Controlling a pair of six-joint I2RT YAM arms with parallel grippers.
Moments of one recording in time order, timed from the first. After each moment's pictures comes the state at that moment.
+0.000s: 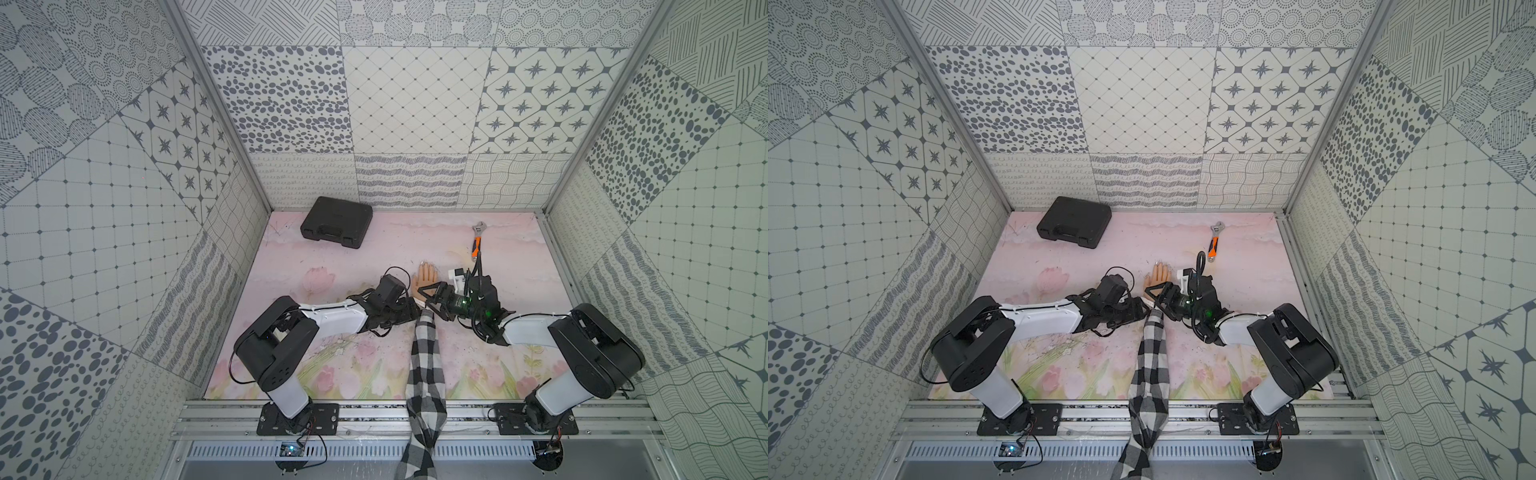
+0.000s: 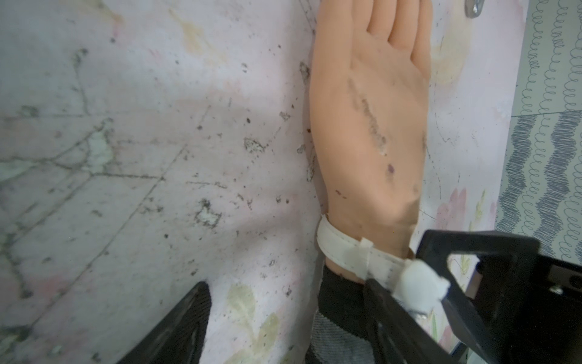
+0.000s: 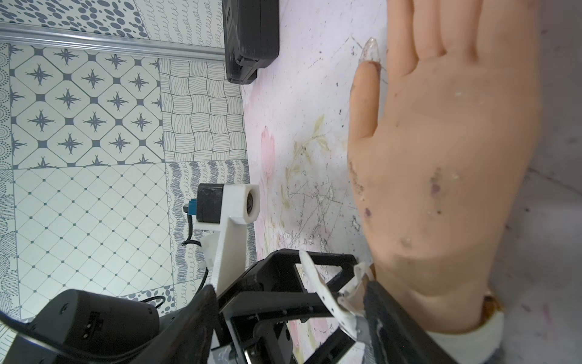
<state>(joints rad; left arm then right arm) -0.77 1.66 0.81 -0.03 0.16 -0.93 0.55 1.57 0.51 0.70 -0.50 1.27</state>
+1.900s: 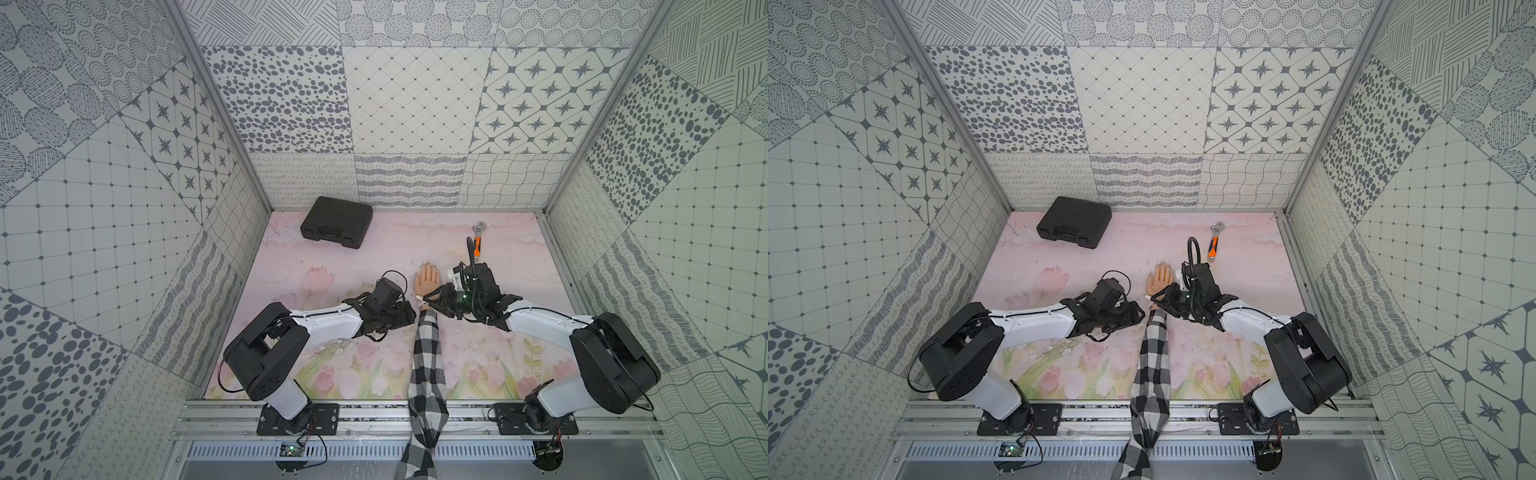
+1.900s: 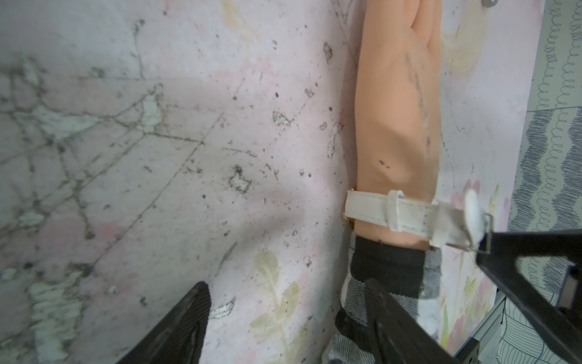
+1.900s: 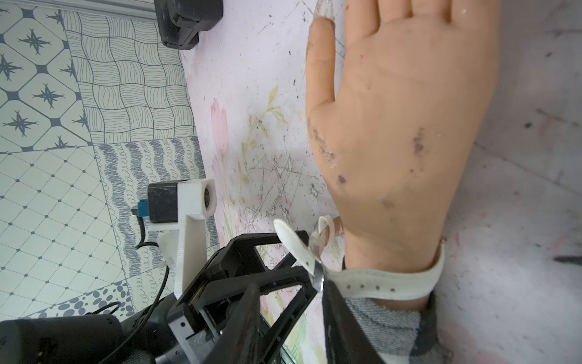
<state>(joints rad) -0.78 1.60 0.76 -0.08 0.13 -0.93 0.52 1.49 0.69 0.12 -0.54 1.06</state>
